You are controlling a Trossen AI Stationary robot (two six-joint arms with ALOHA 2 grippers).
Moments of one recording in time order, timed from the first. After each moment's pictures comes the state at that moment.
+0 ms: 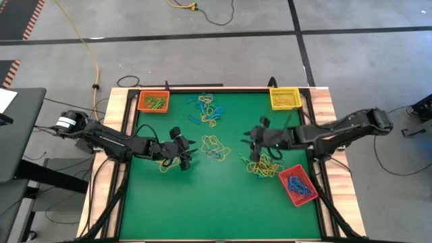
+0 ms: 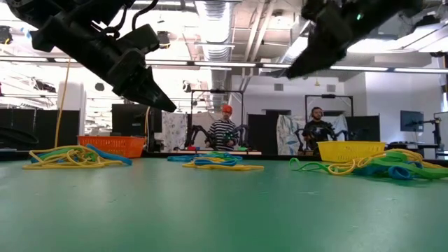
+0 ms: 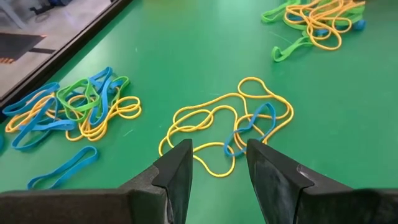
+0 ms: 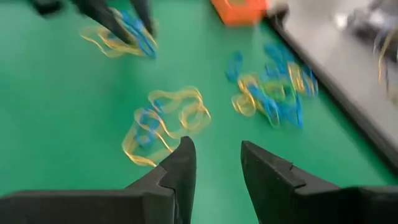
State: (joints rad) left arm -0.16 1.31 0.51 0.20 -0.49 -0.19; right arm 0.14 1.18 0.74 -0.13 0.46 0.10
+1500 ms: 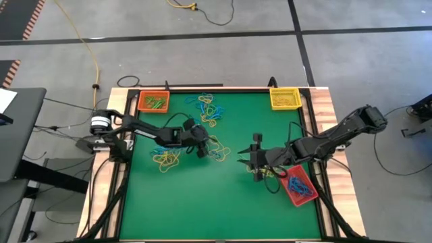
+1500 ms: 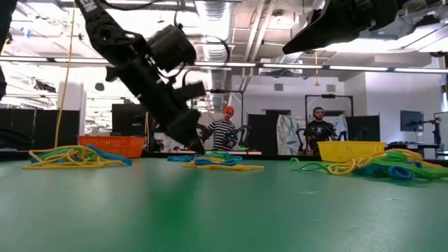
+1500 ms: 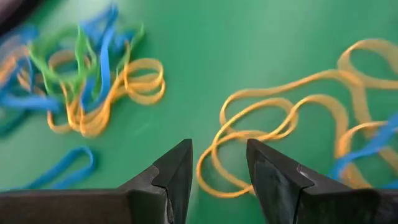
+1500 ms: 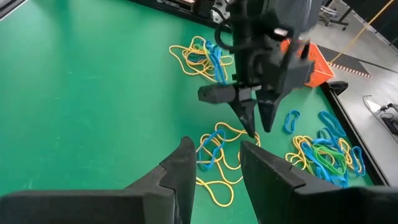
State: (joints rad) left arm 0.12 1.74 0.76 0.13 -0.35 -0.17; right arm 0.34 1.26 0.74 0.01 0.47 -0.11
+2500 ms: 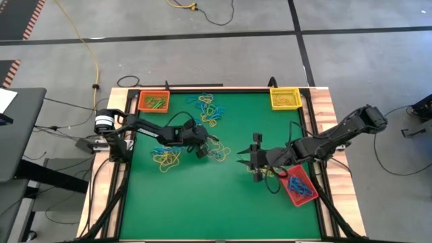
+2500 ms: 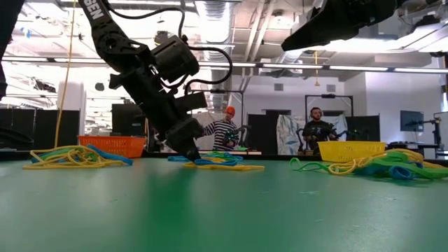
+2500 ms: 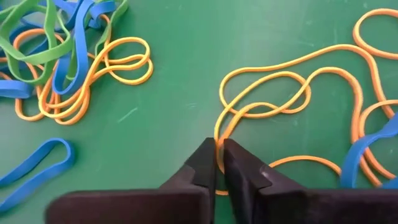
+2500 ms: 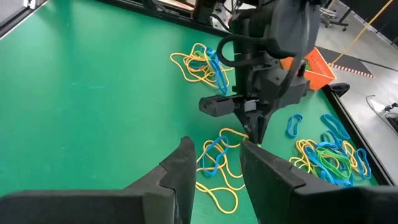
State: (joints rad) left arm 0.14 1.78 0.76 0.14 -0.28 -0.14; right arm 0.35 1.26 0.74 0.03 0.47 -0.09
